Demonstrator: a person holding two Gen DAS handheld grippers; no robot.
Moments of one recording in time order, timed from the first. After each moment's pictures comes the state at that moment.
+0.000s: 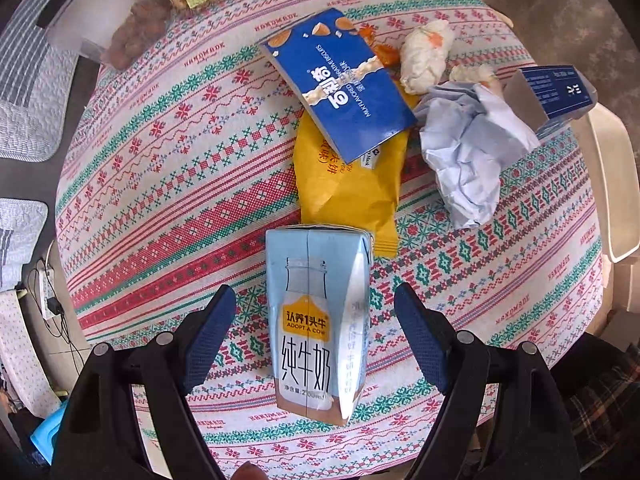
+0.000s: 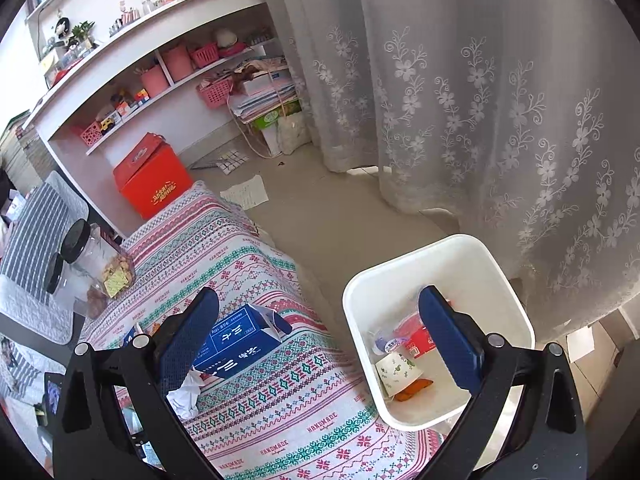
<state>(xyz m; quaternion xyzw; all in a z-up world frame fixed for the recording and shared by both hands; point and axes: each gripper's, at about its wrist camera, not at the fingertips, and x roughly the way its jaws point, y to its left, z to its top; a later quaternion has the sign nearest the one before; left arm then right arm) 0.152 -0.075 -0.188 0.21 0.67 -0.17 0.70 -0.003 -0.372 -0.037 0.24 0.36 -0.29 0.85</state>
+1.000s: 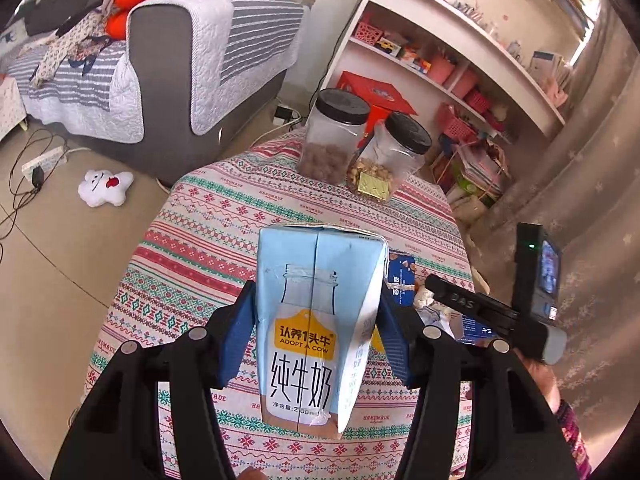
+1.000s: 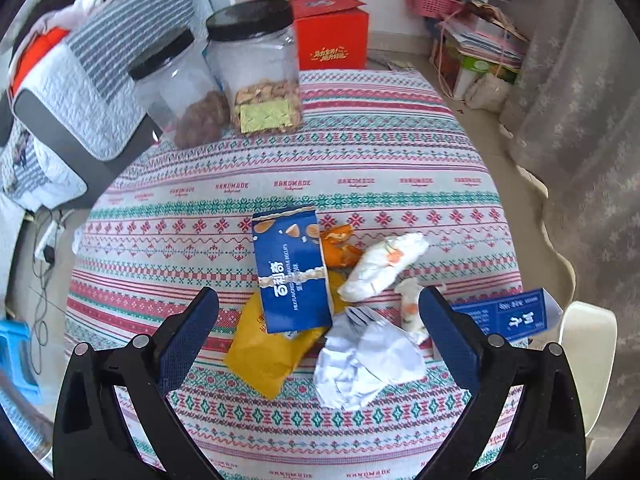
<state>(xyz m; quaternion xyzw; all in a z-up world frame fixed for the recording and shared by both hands) 0.073 0.113 -0.026 -0.17 0.44 -0.06 0.88 0.178 -0.143 -0.118 0.03 0.53 -0.05 0.85</state>
